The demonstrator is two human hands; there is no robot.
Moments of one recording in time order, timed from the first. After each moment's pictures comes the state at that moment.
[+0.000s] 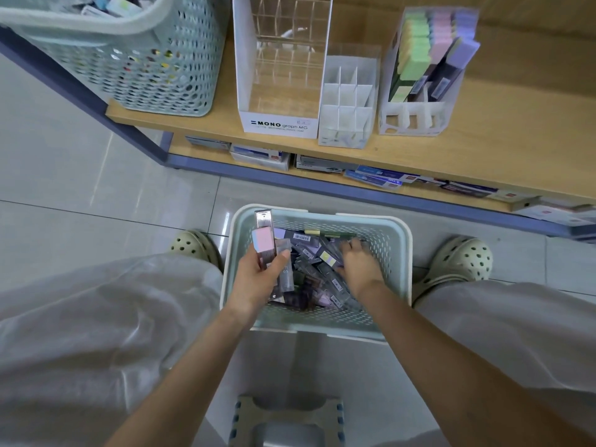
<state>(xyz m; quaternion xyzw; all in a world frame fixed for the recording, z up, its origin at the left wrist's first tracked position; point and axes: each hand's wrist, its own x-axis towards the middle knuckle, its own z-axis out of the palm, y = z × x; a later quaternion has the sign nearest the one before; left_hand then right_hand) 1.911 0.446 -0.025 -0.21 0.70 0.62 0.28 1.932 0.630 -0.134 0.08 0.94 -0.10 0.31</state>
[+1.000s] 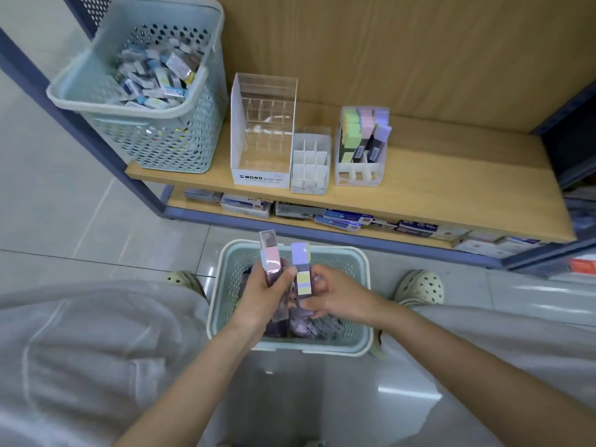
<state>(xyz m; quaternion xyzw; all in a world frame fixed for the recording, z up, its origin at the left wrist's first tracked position) 1.933 0.477 0.021 -0.11 0.68 0.68 0.26 1.955 0.624 0.046 0.11 0.72 -0.60 0.33</state>
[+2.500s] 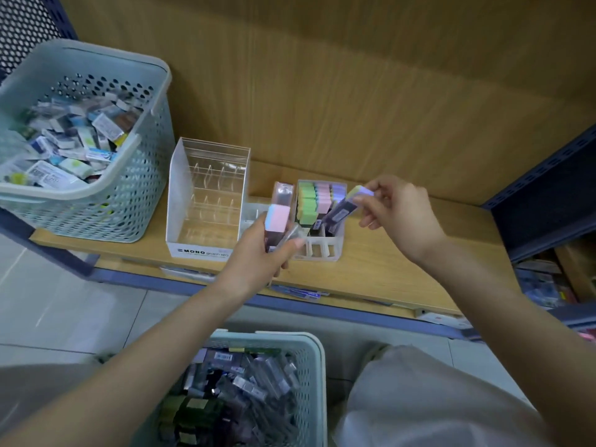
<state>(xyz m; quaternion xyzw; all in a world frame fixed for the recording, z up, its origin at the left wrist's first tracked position) 1.784 0.578 0.103 0.09 0.75 0.62 0.22 1.796 0.788 0.141 0.10 0.92 -0.37 -0.09</state>
